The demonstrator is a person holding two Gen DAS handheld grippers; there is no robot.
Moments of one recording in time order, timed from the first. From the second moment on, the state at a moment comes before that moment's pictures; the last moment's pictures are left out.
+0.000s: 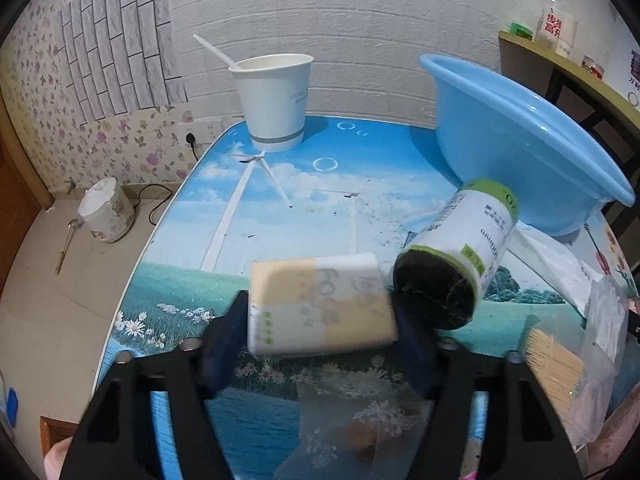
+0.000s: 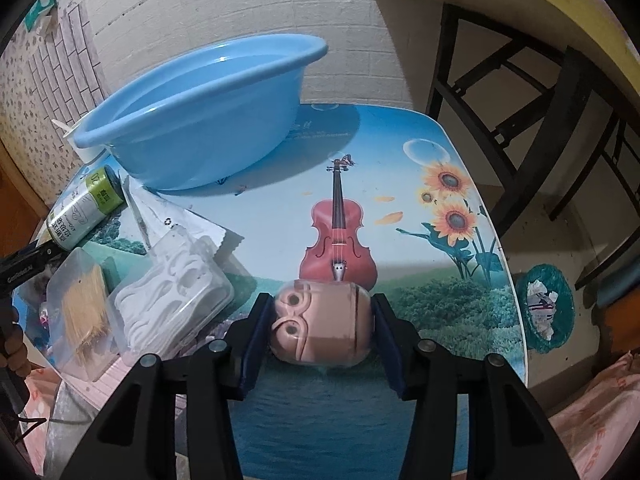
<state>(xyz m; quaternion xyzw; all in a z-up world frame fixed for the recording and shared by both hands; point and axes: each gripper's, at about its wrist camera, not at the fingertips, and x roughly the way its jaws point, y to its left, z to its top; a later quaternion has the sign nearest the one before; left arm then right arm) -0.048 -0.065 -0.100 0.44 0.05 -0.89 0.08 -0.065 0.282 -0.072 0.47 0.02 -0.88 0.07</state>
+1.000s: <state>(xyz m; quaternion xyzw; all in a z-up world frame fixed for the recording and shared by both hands) -0.019 -0.091 -0.099 0.43 0.07 -0.90 0.09 -0.052 0.279 -0.075 0.47 0.02 -0.88 0.07</state>
